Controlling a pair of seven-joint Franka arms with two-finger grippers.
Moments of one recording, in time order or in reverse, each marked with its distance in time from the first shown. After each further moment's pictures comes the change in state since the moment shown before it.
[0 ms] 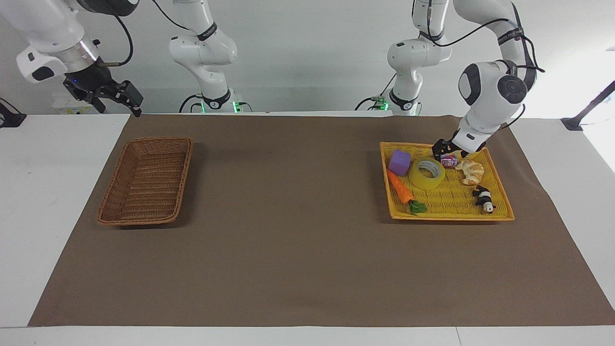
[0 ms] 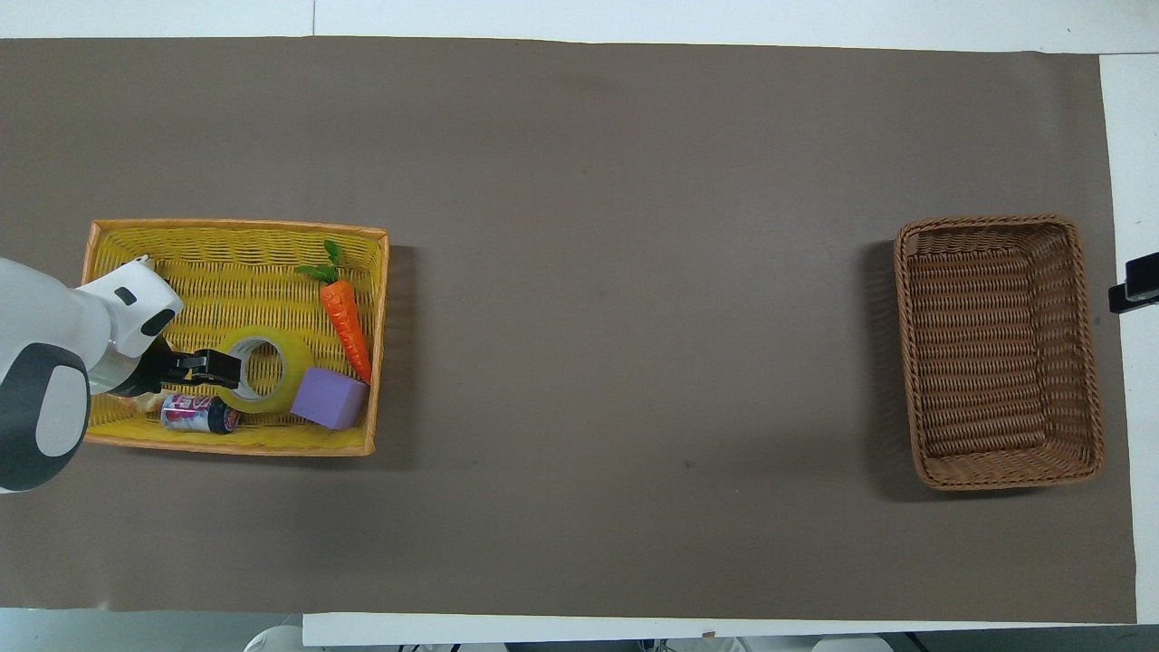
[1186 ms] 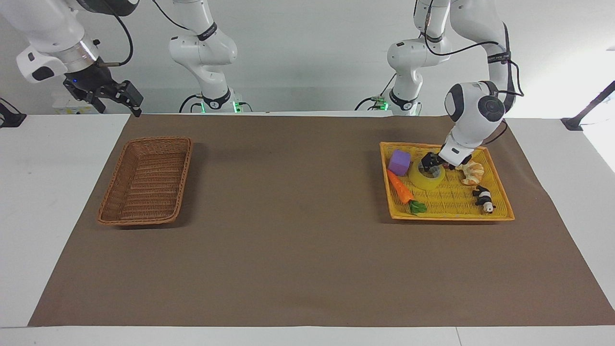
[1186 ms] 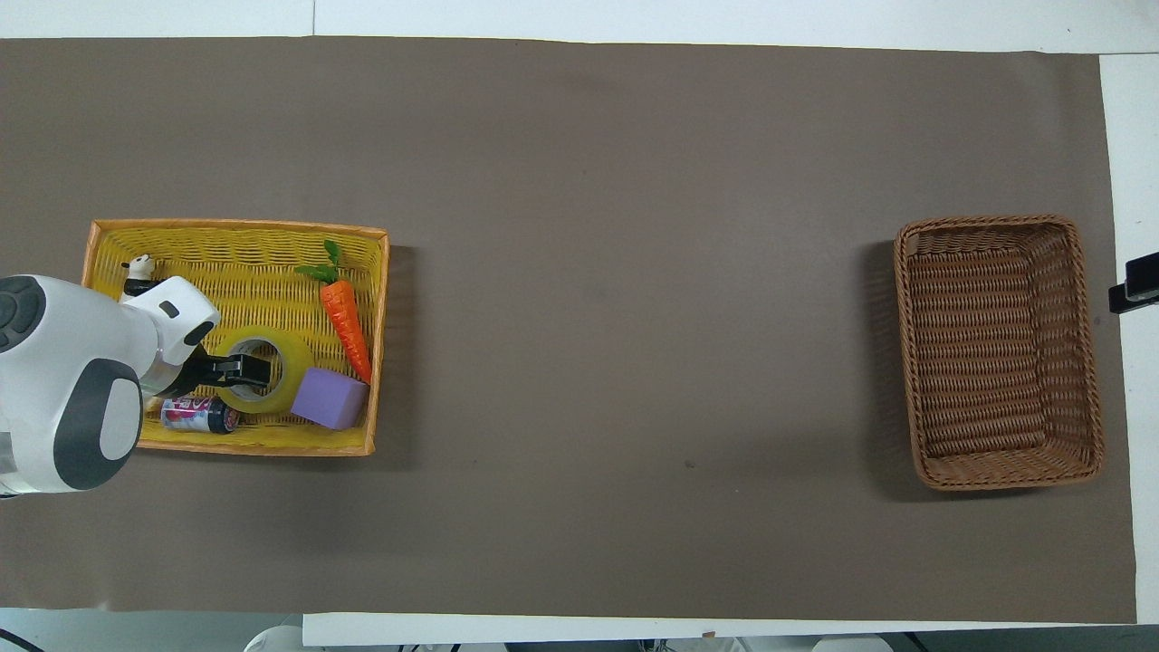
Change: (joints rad) left arm -0.012 0.070 0.000 -0.078 0.000 0.174 0.000; right arm 0.000 0.000 0.000 0.000 0.000 0.000 0.000
